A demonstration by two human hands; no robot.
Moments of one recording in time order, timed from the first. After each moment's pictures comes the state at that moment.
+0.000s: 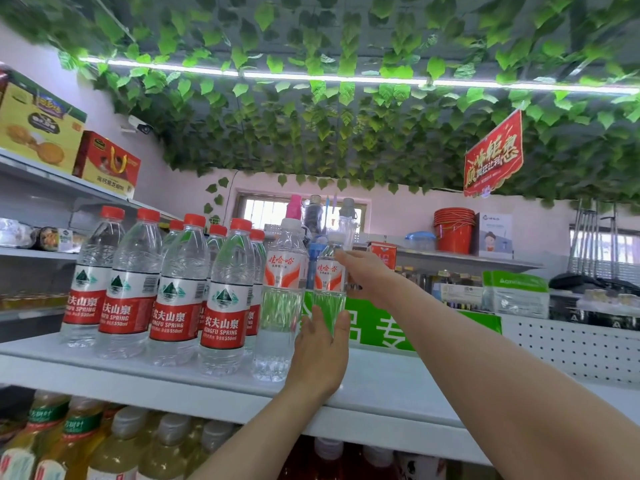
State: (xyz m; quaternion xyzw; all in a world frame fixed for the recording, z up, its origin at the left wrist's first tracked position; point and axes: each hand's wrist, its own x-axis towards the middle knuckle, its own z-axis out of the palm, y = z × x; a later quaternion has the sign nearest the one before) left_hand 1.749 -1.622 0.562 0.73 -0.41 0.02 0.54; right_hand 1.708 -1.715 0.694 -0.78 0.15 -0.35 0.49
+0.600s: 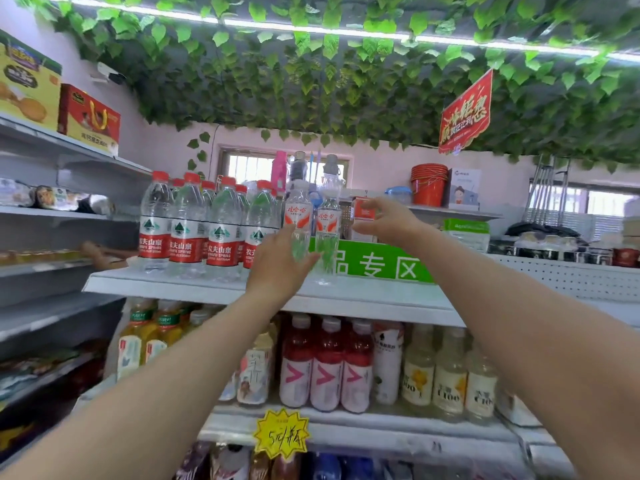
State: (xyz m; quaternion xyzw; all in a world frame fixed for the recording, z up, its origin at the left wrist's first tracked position) left_hand 1.700 -1.442 0.583 0.72 -0.43 0.20 0.50; right_hand 1.561 -1.596 0.677 -0.89 0.22 -0.37 0.18
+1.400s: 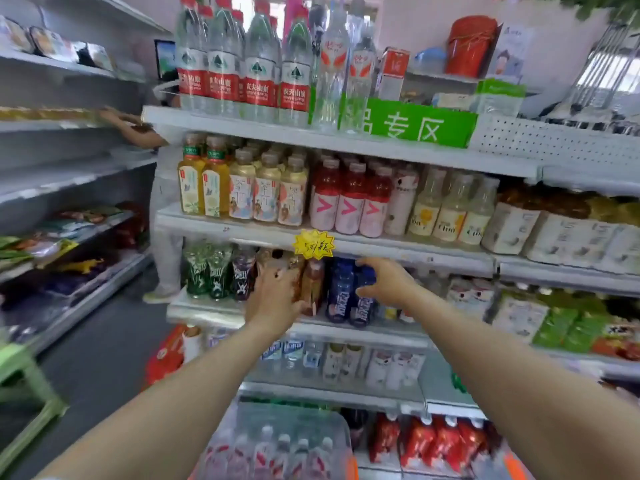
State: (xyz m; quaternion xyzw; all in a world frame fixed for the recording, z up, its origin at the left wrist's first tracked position) left_hand 1.630 -1.304 0.285 0.87 -0.40 0.01 0.30; right_hand 1.485 -1.488 0.343 -0.93 0.33 -0.08 0.12
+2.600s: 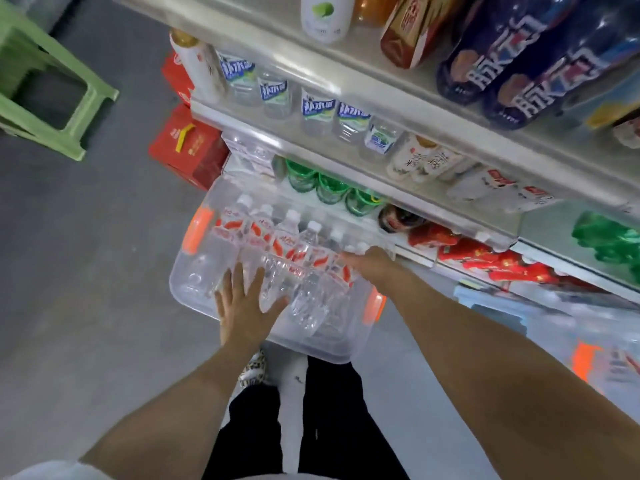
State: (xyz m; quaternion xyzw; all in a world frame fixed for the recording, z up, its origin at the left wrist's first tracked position) left_hand 1.547 -1.234 -0.143 0.95 -0.11 -0.25 0.16; right_hand 1.526 -1.510 -0.112 -0.65 0.50 0.28 0.50
